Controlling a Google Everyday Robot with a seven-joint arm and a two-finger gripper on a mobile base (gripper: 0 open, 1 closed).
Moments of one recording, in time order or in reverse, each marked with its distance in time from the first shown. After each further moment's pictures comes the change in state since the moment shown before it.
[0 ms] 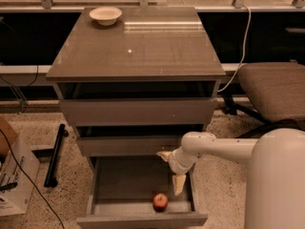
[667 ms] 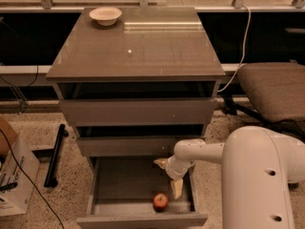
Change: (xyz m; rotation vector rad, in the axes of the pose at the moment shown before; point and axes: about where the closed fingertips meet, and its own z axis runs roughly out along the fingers) arm 0.025 0.004 0.070 -0.058 0.046 -0.105
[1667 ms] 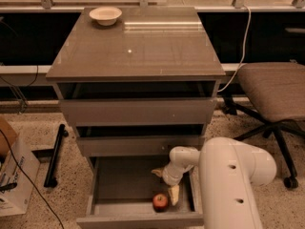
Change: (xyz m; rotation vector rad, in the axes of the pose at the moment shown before) arm 0.025 0.015 0.097 -0.112 -0.063 -0.011
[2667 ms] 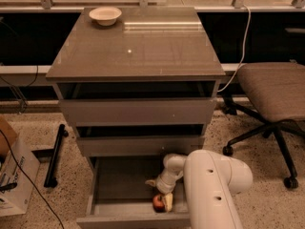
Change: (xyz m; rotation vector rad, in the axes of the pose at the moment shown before) arm -0.011 0.010 0.082 -0.107 -0.126 -0.001
